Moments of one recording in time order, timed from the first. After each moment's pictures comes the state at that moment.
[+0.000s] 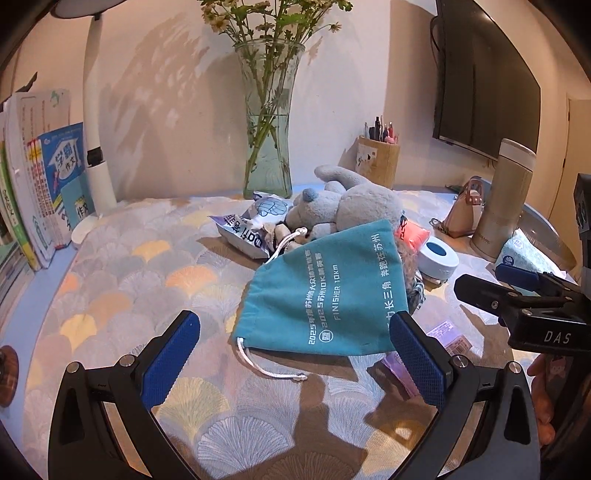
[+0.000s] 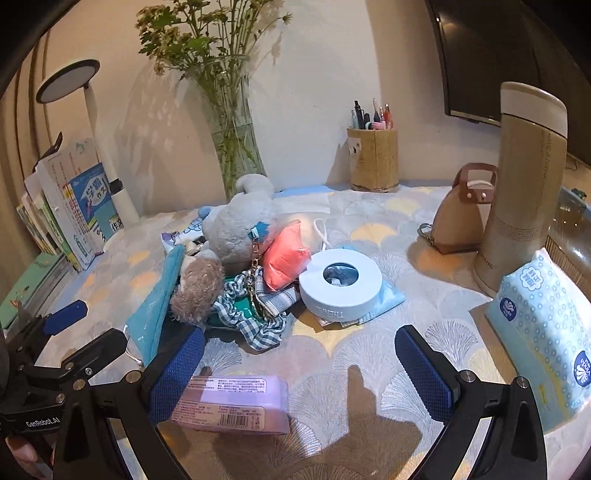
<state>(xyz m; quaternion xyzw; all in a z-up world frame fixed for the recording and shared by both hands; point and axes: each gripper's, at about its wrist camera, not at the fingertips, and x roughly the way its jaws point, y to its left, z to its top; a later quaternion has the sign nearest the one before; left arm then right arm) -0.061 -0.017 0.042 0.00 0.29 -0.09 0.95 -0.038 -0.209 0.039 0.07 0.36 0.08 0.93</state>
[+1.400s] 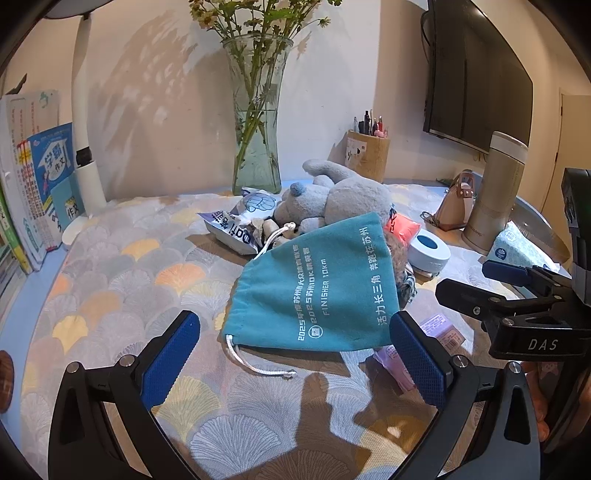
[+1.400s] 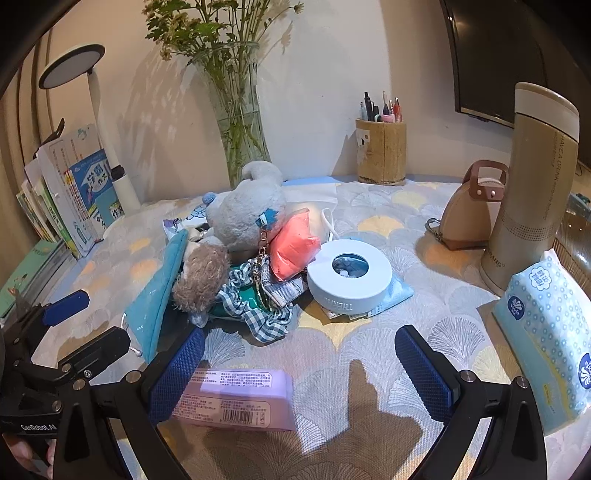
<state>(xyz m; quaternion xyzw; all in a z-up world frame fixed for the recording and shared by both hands) -0.060 -0.022 0.041 0.01 0.30 -0.11 0.95 -0.031 -0.200 0.038 0.05 0.37 0.09 0.92</state>
